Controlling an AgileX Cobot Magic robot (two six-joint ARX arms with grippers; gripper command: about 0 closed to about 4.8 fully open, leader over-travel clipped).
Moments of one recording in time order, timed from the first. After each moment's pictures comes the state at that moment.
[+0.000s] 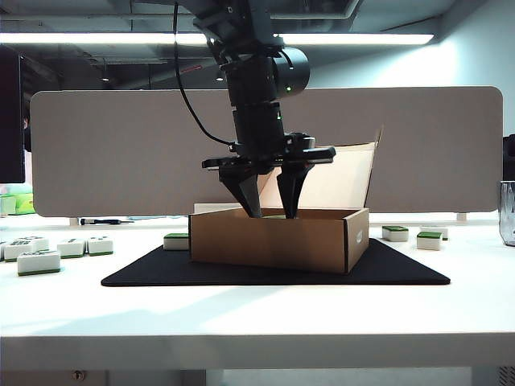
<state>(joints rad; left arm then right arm) -0.65 2.32 2.18 -1.07 -0.04 -0.17 0.01 0.01 1.01 -1.27 -0.52 0.02</state>
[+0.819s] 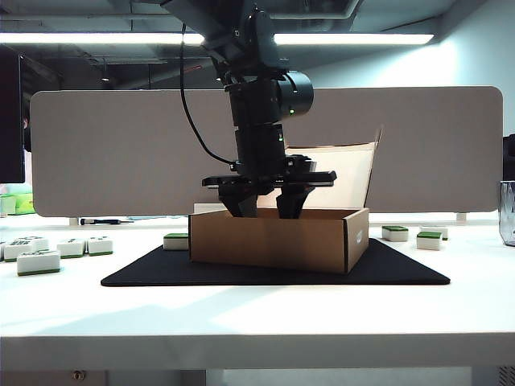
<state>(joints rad) -0.65 2.37 2.19 -1.09 -0.04 -0.17 0.01 0.01 1.01 -1.27 -0.52 0.02</state>
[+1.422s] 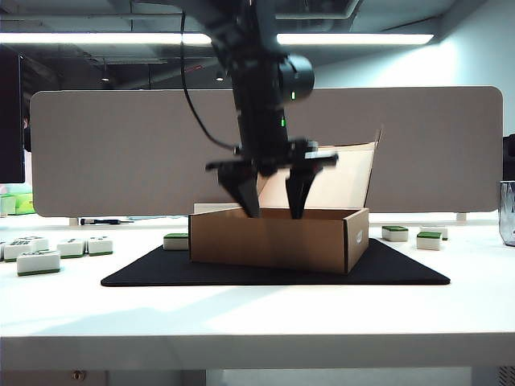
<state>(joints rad) -0.65 2.38 2.29 -1.14 -0.04 -0.17 0.01 0.01 1.01 -1.27 -0.52 0.02</state>
